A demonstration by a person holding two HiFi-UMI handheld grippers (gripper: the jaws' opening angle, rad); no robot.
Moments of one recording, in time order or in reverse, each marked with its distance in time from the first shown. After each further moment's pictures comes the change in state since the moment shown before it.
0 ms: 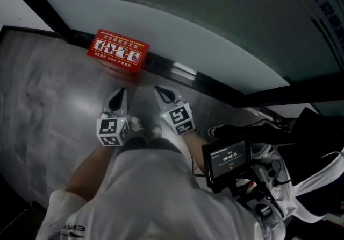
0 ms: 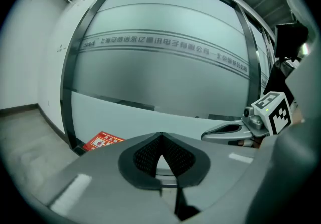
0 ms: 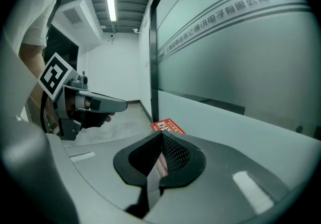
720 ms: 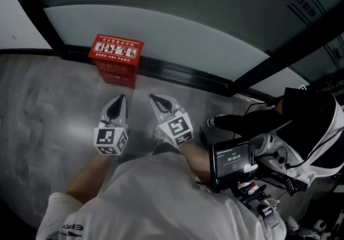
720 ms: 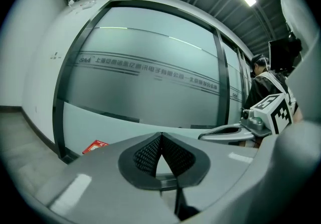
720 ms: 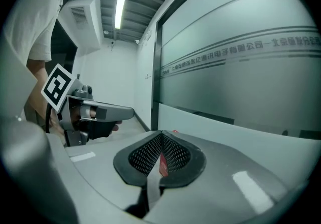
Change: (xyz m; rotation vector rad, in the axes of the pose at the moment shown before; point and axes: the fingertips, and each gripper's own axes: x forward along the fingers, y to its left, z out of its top) left arm -0.173 -0.008 0.007 0.031 -0.171 -0.209; right arm -0.099 0.171 0.028 -0.017 -0.151 -0.146
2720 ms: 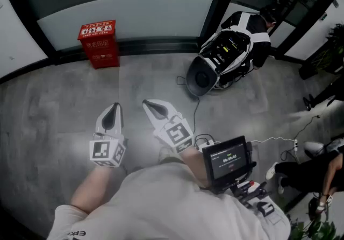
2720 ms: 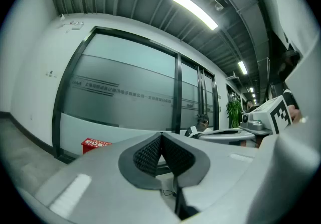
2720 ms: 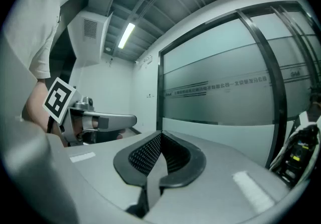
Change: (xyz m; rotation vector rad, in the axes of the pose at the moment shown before) left arm -0.493 -0.219 -0.032 0.069 -0.122 -0.208; right arm -0.411 0.375 -0.031 0.051 -0.199 -0.175
